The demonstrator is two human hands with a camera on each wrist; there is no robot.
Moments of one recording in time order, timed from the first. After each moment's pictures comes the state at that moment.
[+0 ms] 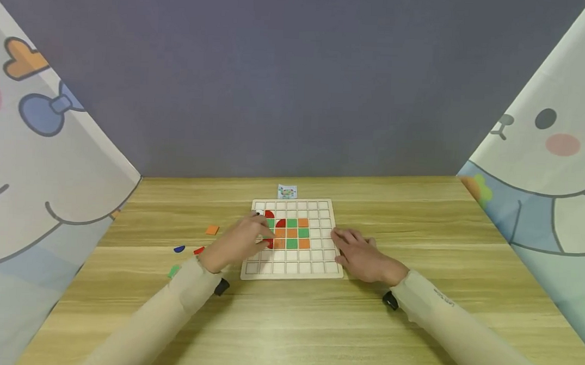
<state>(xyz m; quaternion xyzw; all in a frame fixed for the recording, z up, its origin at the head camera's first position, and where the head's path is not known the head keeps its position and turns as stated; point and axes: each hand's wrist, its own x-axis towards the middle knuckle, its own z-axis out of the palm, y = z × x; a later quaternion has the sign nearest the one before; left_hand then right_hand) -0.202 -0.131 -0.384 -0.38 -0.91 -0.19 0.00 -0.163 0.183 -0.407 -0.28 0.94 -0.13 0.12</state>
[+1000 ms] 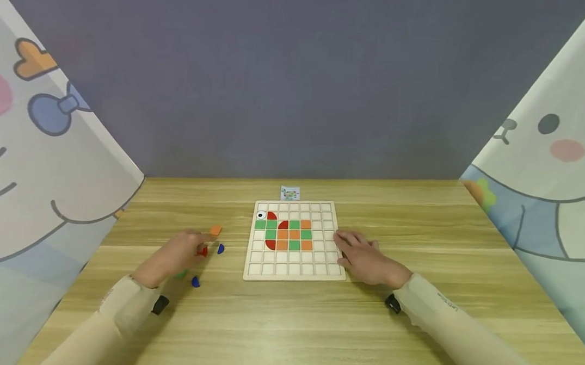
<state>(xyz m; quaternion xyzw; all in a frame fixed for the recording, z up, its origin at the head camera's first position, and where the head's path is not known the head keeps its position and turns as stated) -0.181 -0.258 -0.400 -0.29 -0.94 -0.17 -0.03 -0.162 0.184 -0.407 -0.28 0.94 -0.13 0.12</state>
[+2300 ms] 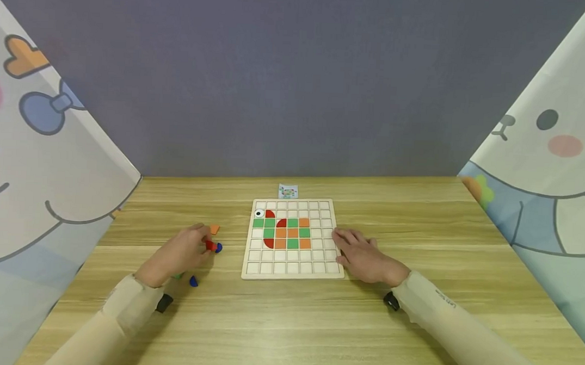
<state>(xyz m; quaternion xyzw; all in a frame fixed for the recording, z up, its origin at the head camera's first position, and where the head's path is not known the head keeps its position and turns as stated) -0.185 -0.242 -0.400 -0.25 -0.95 -0.19 -0.01 -0.163 0.182 -0.409 -0.28 0.95 -0.13 0.11</state>
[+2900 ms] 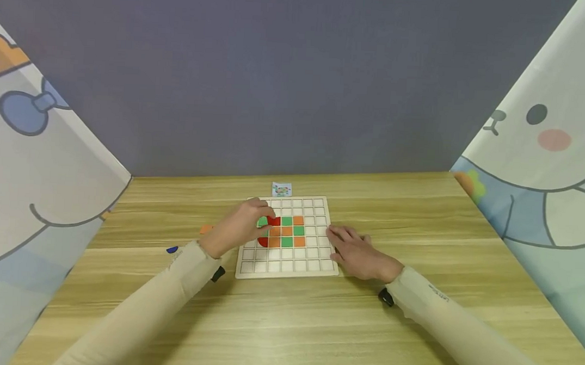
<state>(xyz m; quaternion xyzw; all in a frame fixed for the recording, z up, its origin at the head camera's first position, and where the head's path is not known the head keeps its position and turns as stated) -0.230 -0.121 -0.377 -0.42 -0.88 -0.19 0.09 -0.164 0.181 -0.407 -0.27 0.95 -0.13 0.11</state>
